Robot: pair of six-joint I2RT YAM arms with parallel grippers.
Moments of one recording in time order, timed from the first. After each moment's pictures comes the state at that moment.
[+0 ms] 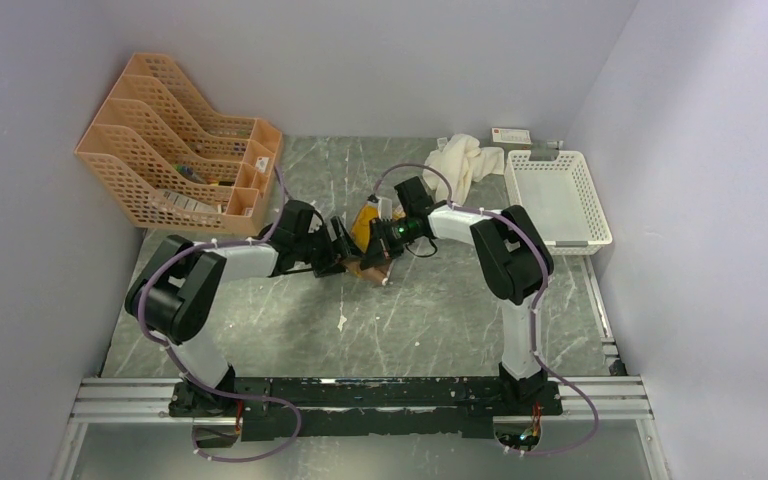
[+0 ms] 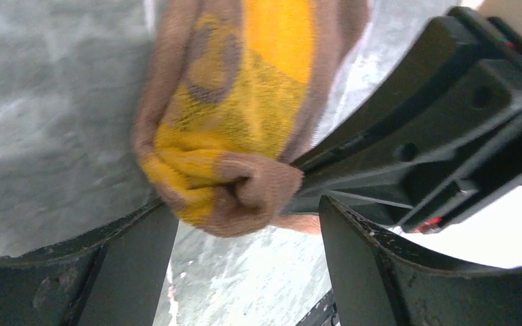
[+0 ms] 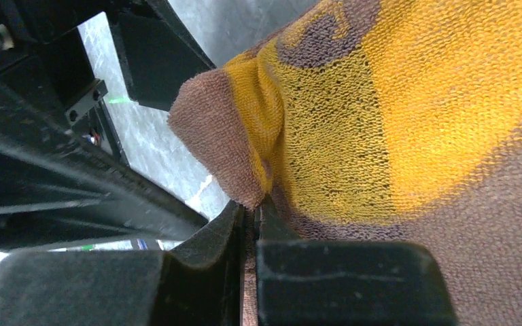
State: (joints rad) left arm -0.48 1.70 0.79 0.17 0.42 -0.87; right arm 0.50 2.06 1.28 -0.24 -0.85 0.19
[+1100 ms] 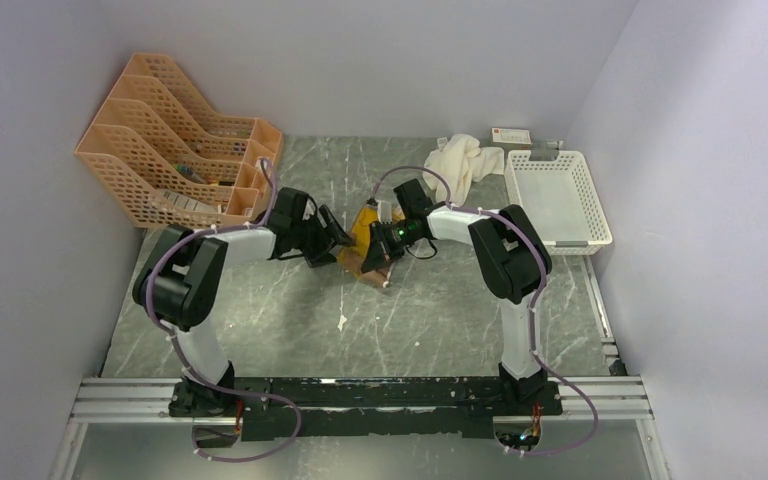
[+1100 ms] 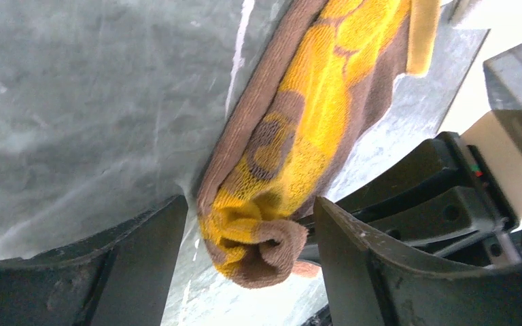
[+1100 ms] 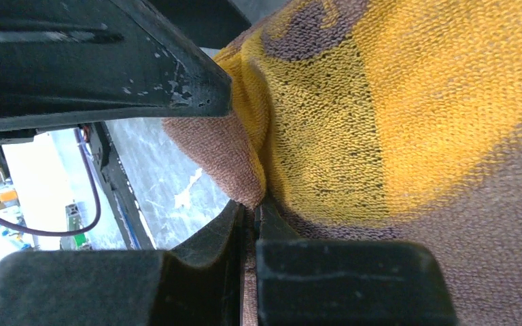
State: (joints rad) left arm -0.41 1.76 0.88 0.04 0.32 -0.96; right arm 0.50 2.08 1.28 -0.26 -0.86 0.16
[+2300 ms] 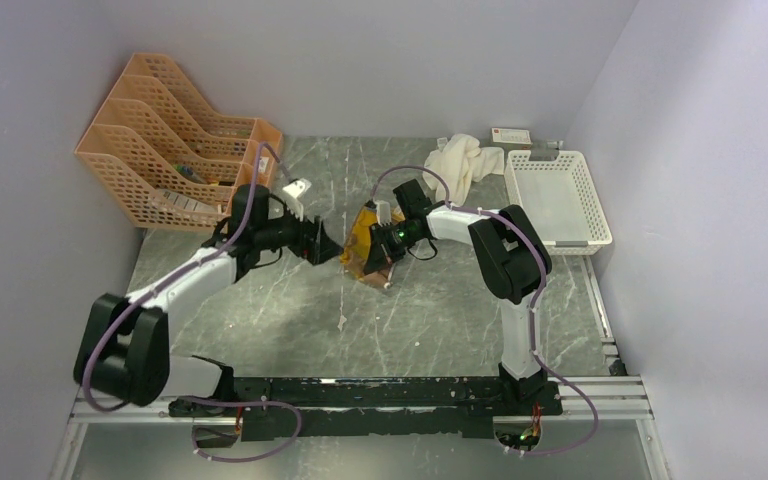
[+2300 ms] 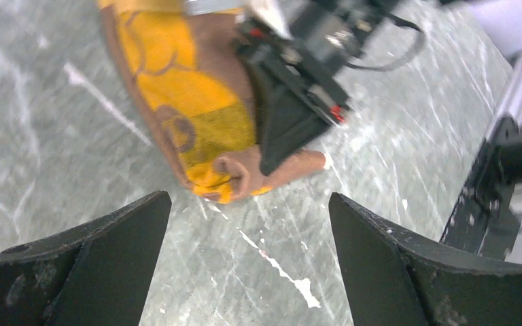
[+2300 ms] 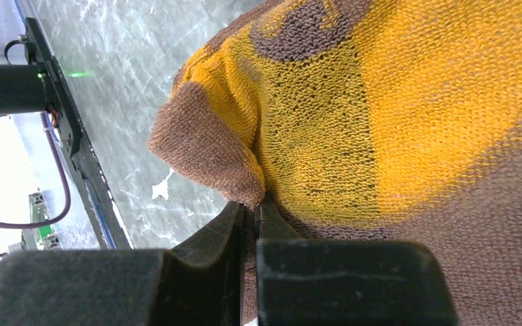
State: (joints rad) left arm -0.34 1.42 0.83 0.01 0.60 -0.15; right arm 0.50 2.08 1.29 -0.31 -0.82 0.05
